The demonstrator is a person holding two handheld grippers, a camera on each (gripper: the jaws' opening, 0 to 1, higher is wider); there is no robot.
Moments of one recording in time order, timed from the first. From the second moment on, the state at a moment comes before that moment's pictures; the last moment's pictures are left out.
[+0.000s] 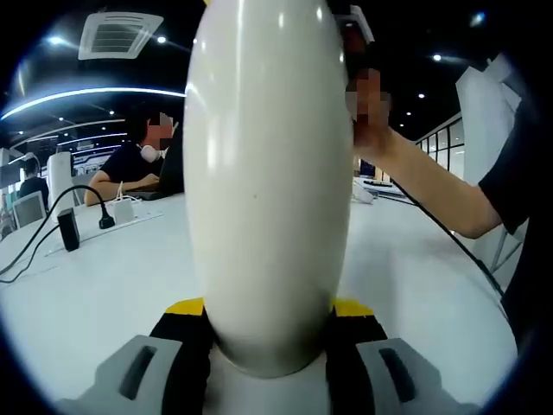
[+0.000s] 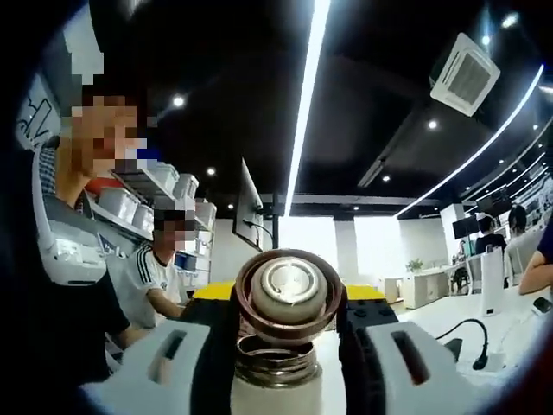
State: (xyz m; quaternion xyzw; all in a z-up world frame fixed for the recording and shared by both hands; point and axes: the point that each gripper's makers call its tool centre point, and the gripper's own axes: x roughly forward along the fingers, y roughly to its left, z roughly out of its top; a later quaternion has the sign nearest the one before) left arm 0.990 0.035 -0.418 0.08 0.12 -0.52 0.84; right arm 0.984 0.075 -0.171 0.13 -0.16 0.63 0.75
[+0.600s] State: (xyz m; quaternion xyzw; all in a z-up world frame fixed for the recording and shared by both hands) left arm 0.988 0.036 -0.416 0.08 0.12 -0.52 0.84; right arm 0.963 0.056 -0.141 0.09 -0.19 0.61 0.76
